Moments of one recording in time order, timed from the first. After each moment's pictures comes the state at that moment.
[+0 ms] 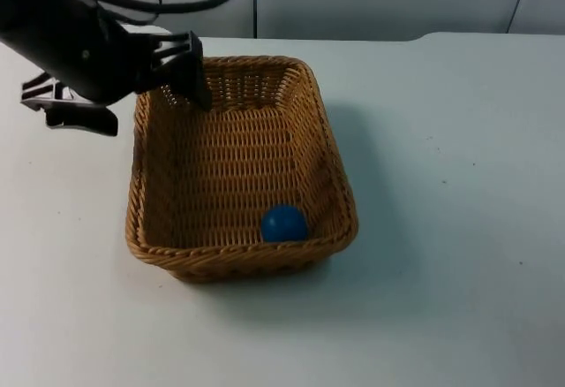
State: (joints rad) right arm 0.07 0.58 -0.46 -0.36 0.32 0.38; left arm -0.26 1.93 -1.14 -0.73 0.36 0.33
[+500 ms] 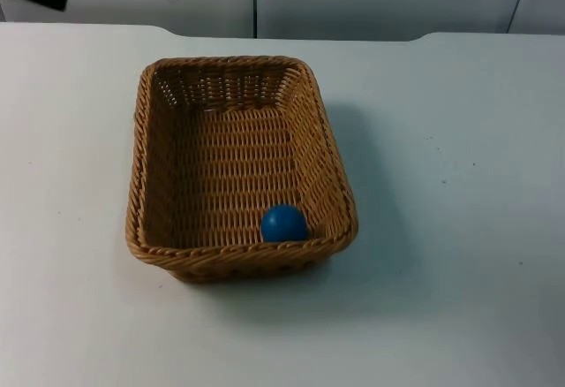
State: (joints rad) right arm 0.07 0.58 -0.46 -0.36 0.32 0.39; left arm -0.26 1.60 -1.15 -0.39 0.48 0.21
